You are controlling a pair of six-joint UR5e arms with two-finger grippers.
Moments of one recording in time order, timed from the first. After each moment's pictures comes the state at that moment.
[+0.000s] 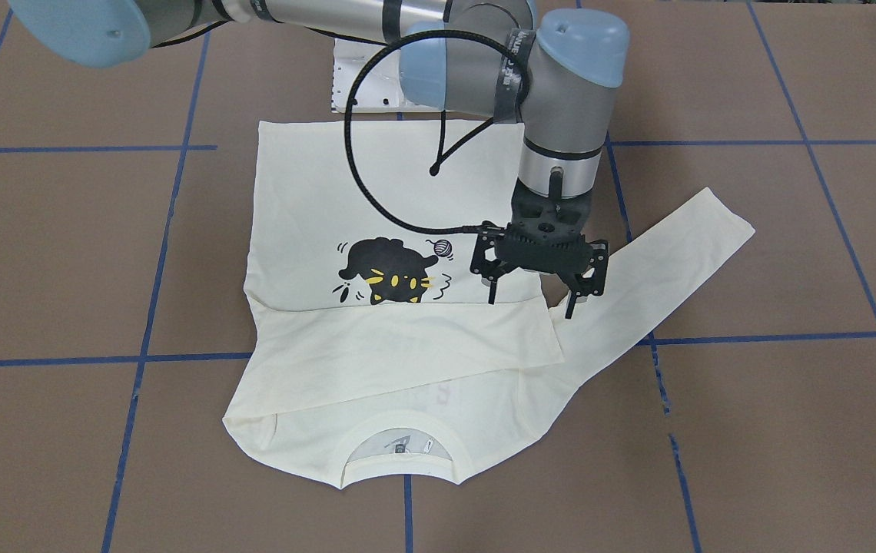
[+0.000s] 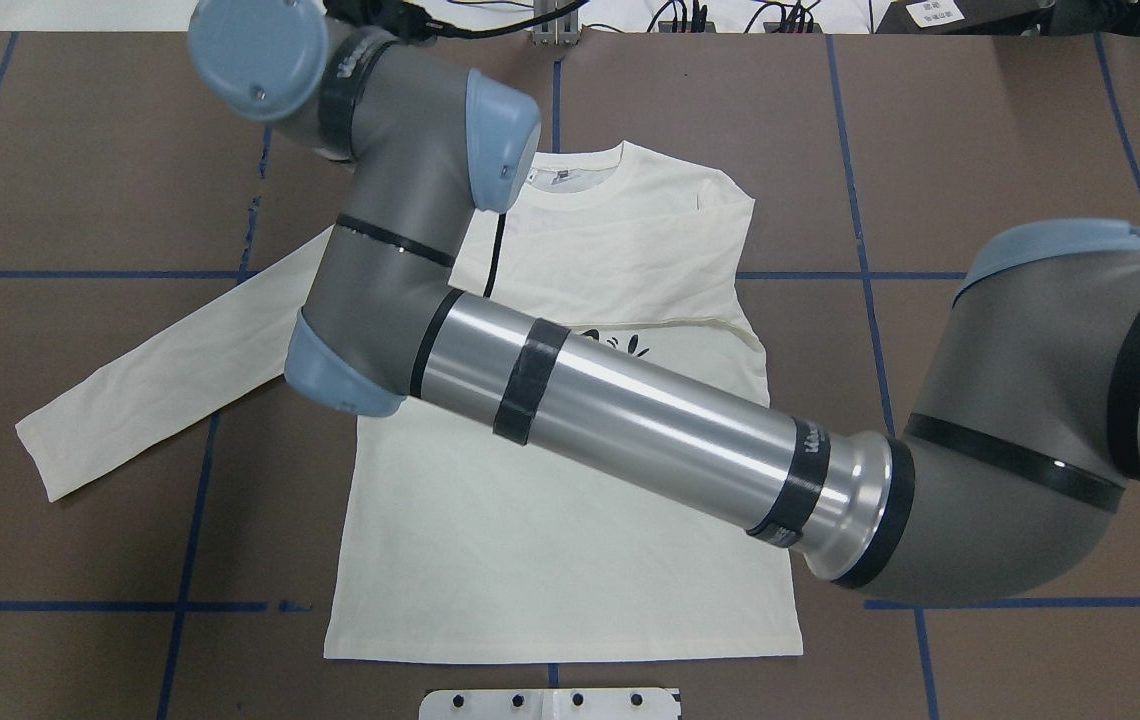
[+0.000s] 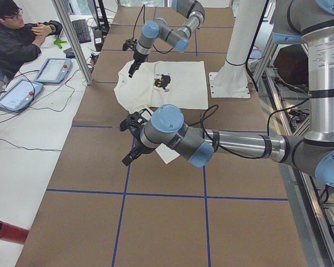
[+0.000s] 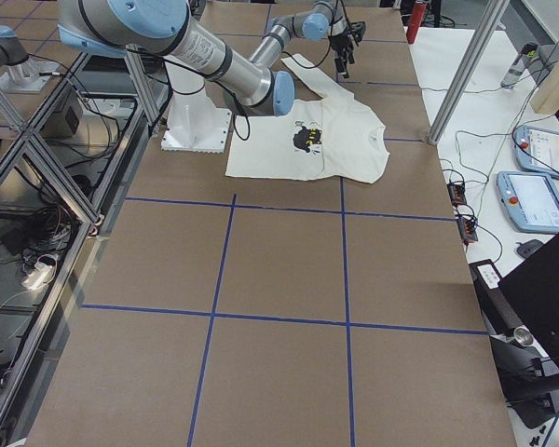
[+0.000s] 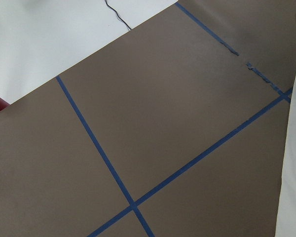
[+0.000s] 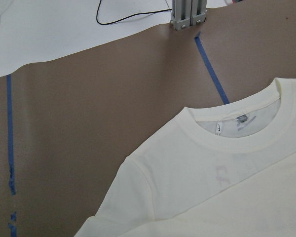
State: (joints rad) left arm -1.63 -1.43 -1.82 -2.15 -2.41 0.18; right arm 0.61 -0.24 1.04 -1.54 1.61 1.48
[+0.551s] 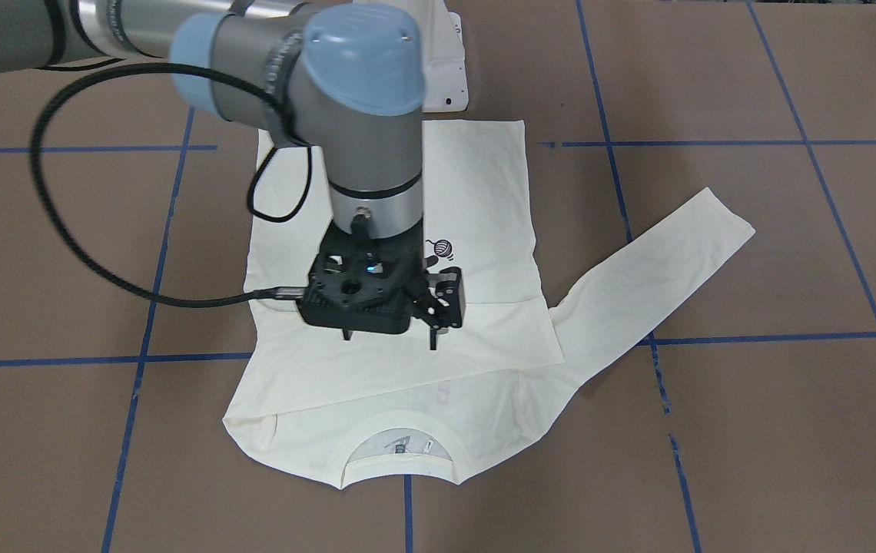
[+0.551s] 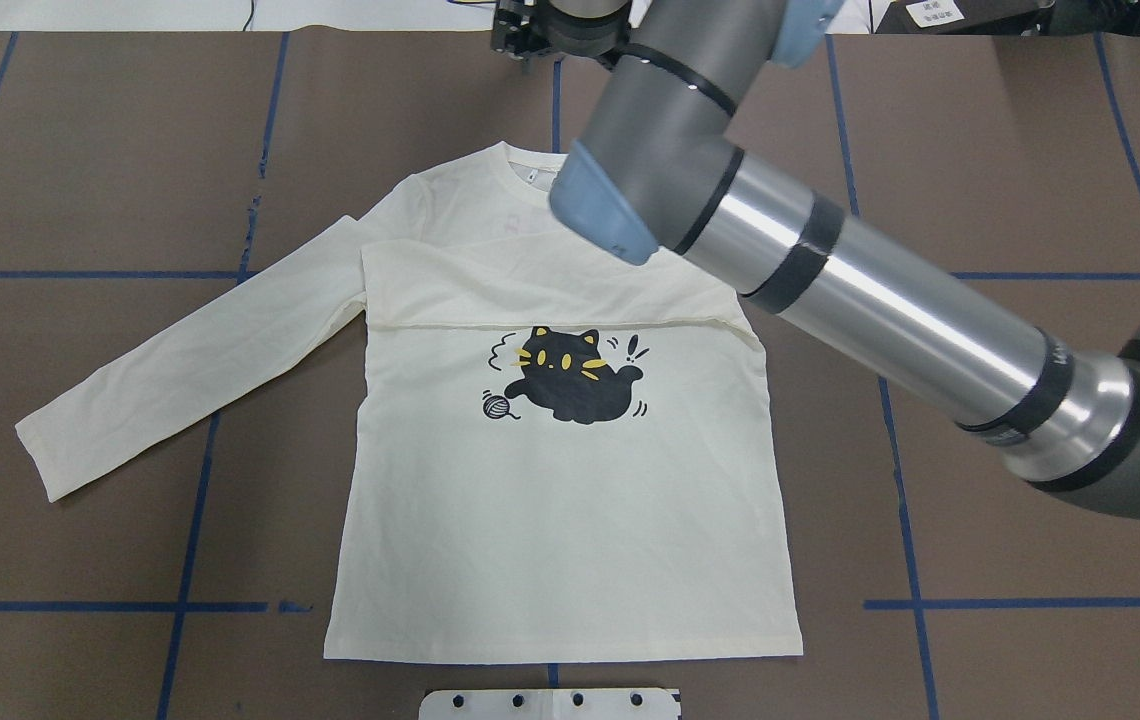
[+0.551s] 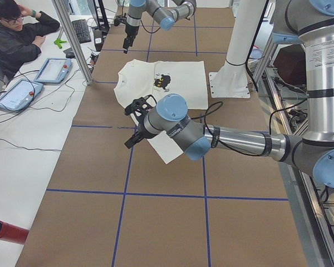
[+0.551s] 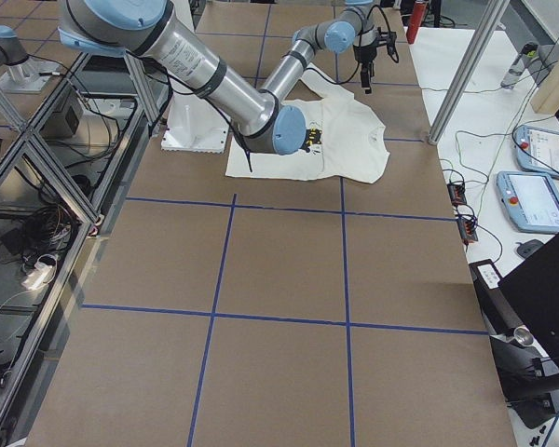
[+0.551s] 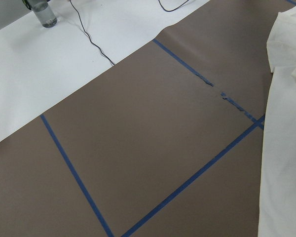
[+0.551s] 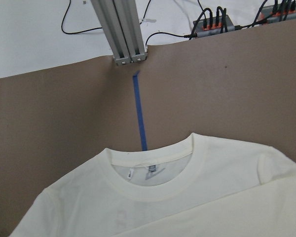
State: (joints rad) left arm -1.52 -1.41 -1.87 -2.31 -2.43 -0.03; right arm 0.84 -0.55 1.41 -1.62 1.89 1.15
